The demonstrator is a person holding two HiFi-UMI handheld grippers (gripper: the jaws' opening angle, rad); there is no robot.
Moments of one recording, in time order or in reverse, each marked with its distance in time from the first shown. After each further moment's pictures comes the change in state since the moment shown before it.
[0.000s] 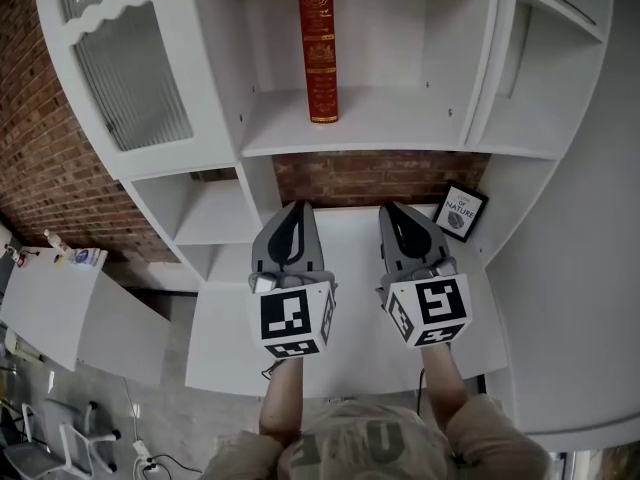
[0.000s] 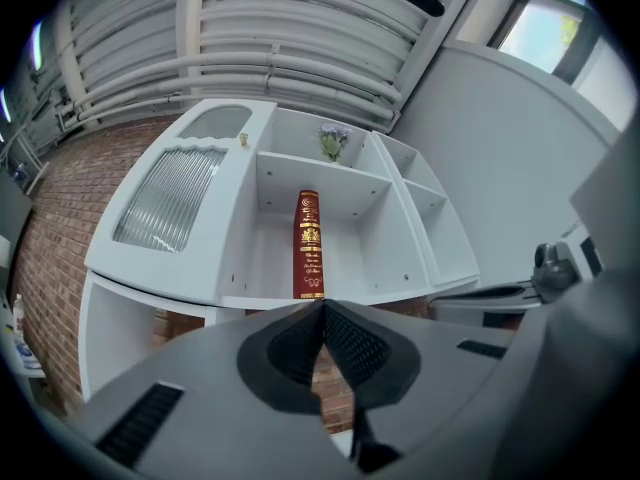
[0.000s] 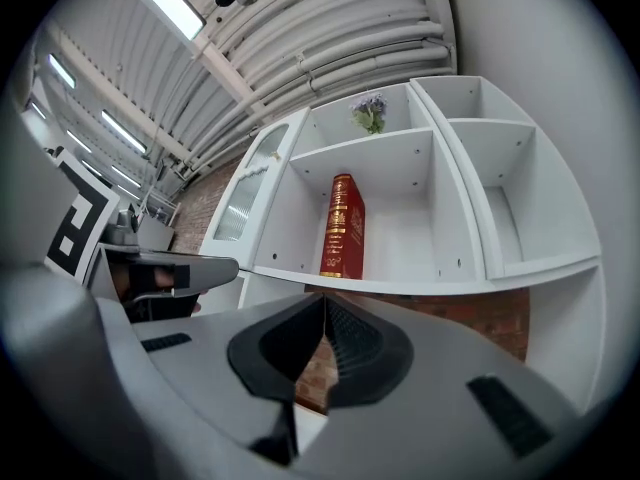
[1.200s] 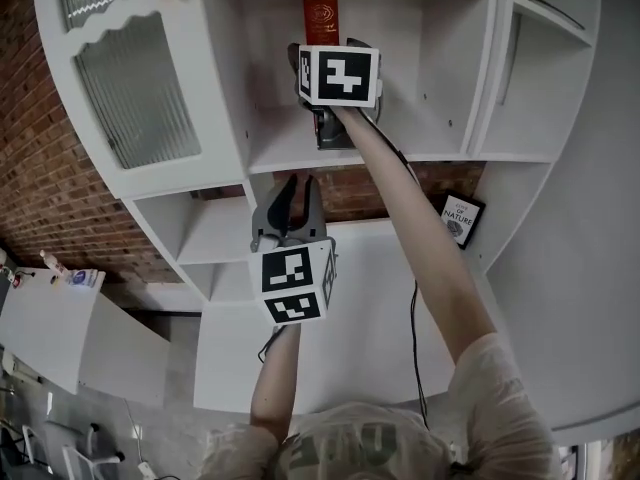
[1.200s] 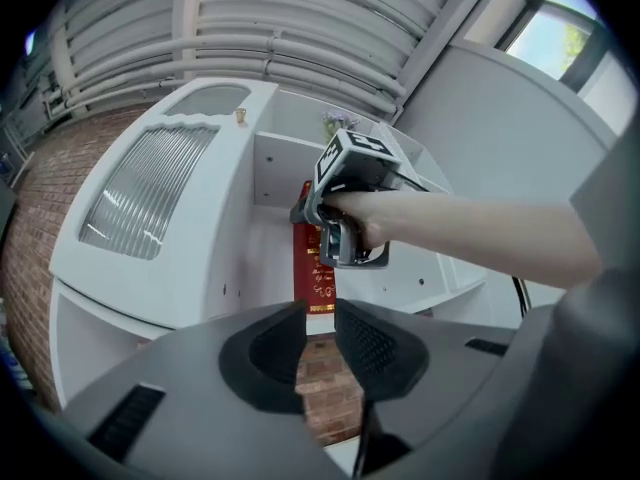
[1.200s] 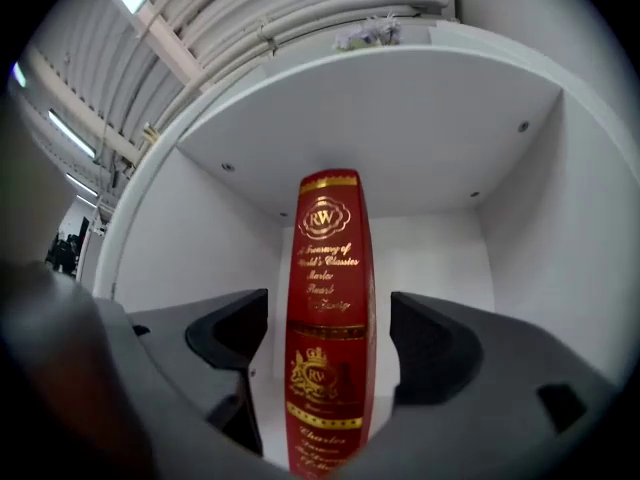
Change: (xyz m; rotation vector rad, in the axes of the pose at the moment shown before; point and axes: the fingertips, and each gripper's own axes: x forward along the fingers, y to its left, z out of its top) left arm 0.054 0.024 0.009 -0.007 0.045 -0.060; right arm 0.259 -0.028 0.140 0.099 0.078 -0.161
